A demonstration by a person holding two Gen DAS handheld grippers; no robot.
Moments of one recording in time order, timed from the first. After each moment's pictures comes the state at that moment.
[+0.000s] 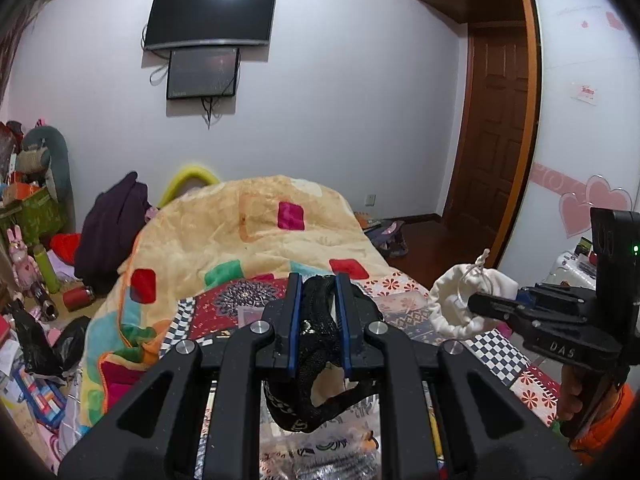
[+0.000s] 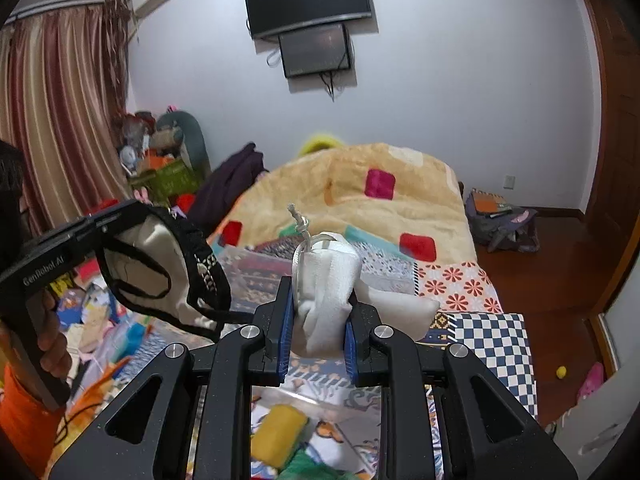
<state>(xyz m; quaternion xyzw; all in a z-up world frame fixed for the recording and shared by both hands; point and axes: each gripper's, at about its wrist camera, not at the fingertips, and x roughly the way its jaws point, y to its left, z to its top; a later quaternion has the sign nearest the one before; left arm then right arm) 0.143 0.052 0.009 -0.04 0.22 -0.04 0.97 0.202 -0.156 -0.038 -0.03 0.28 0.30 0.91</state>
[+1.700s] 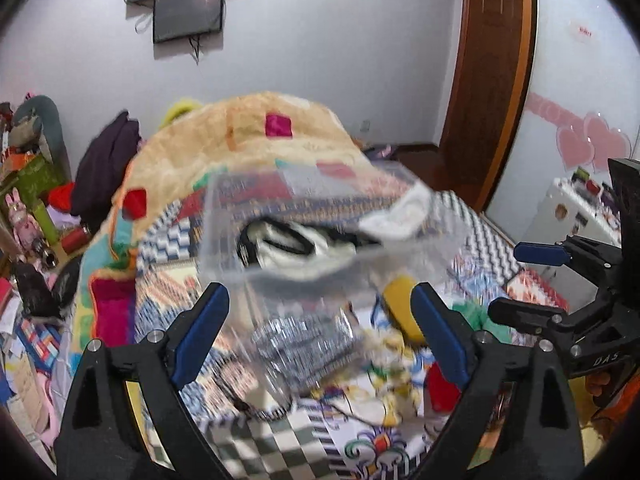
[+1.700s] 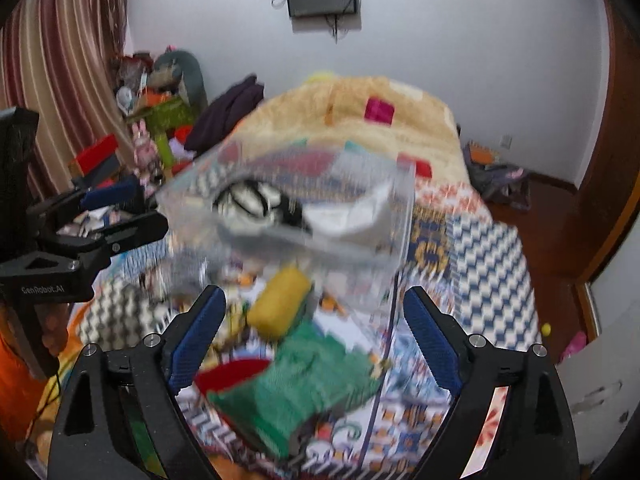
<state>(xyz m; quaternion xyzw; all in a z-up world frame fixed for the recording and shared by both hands) 0.088 0.015 -0.072 -0.01 0.34 -0.05 0.94 0.135 -0.175 -0.092 -0.07 0.38 0.29 0.88</state>
